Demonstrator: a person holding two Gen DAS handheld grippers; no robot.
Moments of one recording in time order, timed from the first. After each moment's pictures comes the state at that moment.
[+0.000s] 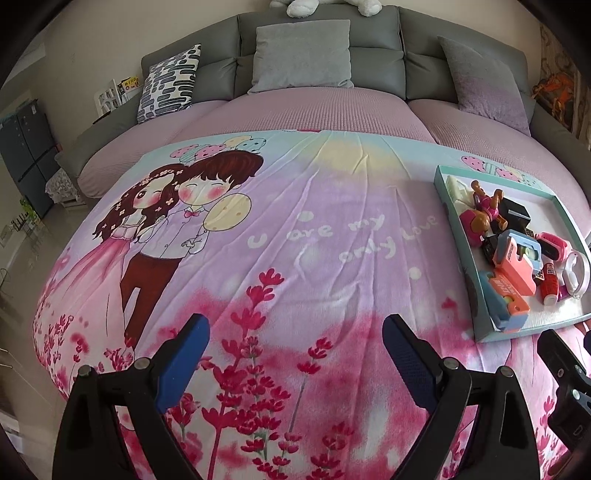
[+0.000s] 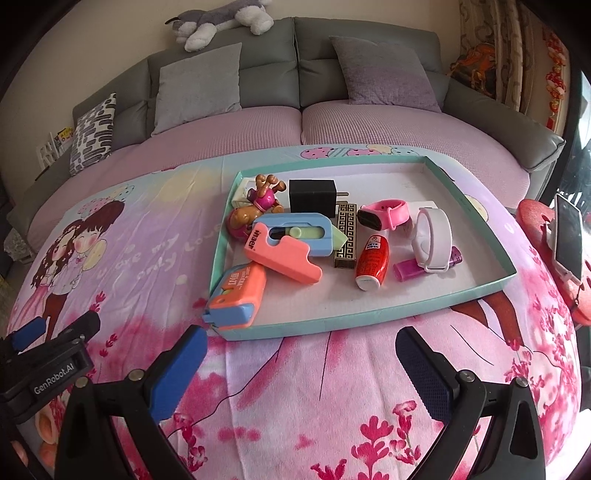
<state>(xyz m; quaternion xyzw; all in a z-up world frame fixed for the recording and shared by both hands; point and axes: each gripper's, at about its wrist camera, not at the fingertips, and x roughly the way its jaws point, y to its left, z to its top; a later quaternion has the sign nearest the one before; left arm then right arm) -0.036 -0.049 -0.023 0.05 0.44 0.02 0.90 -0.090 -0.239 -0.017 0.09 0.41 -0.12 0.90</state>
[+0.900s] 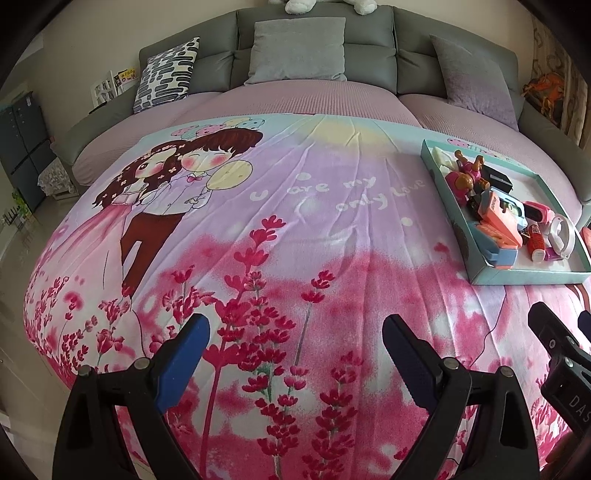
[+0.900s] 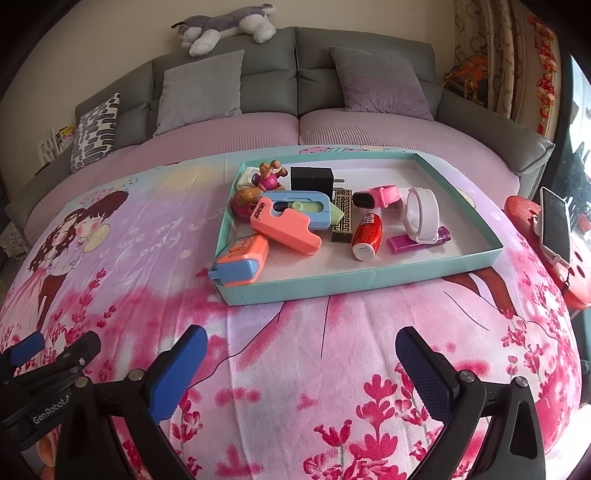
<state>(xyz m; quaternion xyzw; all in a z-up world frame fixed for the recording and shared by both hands) -0.081 -0.038 -0.045 0.04 0.45 0.00 0.89 -0.121 -0.223 -0.031 0.07 0.39 -0.13 0.91</state>
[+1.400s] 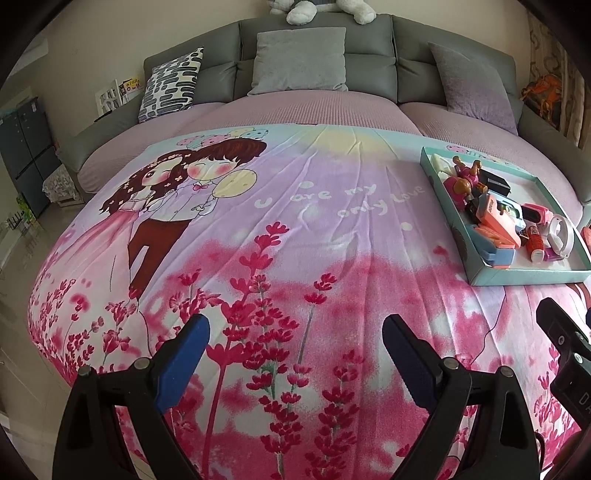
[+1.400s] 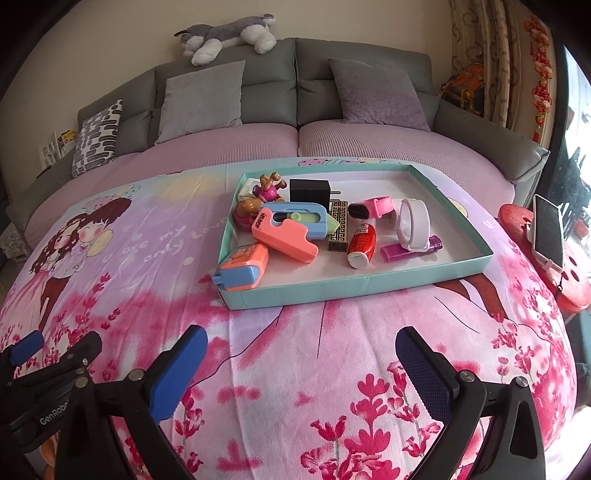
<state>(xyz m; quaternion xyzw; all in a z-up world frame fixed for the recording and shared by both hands) -0.091 -0.039 -0.039 0.04 0.42 0.00 0.91 -0.133 -0.218 -0.022 0.06 0.37 -0.13 0.92</state>
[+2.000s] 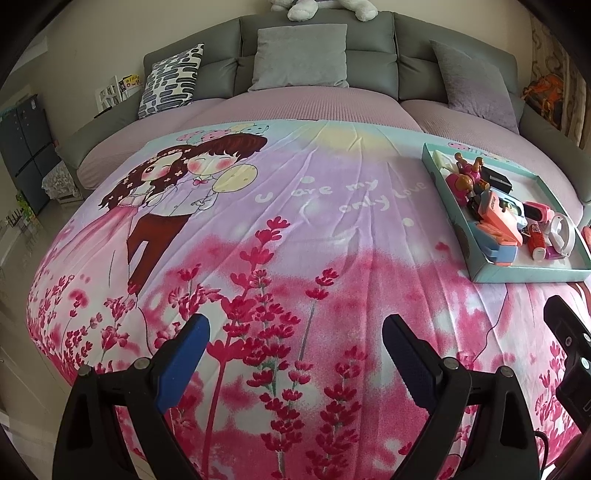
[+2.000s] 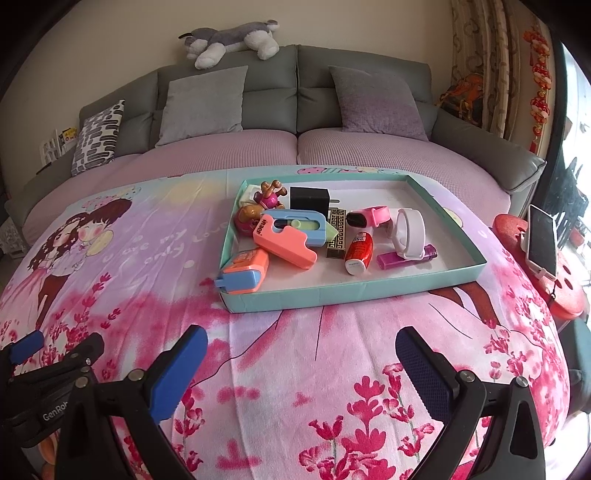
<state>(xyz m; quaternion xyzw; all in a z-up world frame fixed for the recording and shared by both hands) -0.089 -0.036 -0.042 0.04 0.43 0.00 0.90 -0.136 -0.214 -0.018 0.05 0.36 -0.14 0.92</state>
